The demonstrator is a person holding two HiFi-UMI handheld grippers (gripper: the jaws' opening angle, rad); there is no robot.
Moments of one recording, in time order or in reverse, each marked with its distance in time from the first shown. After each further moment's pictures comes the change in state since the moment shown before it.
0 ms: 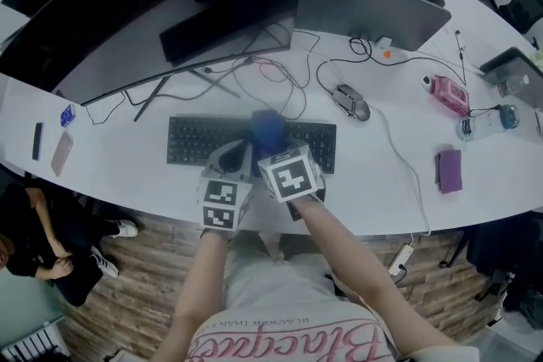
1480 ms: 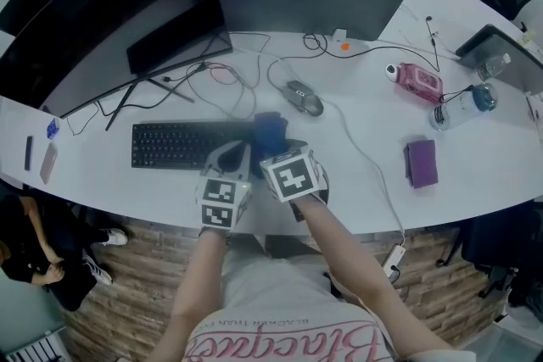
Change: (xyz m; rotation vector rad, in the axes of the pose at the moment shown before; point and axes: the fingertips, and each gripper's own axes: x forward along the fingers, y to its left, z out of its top) left arm 0.052 -0.124 0.027 0.045 -0.009 -0.031; right arm -0.072 -0.116 -0.053 -0.016 -0.006 -0.043
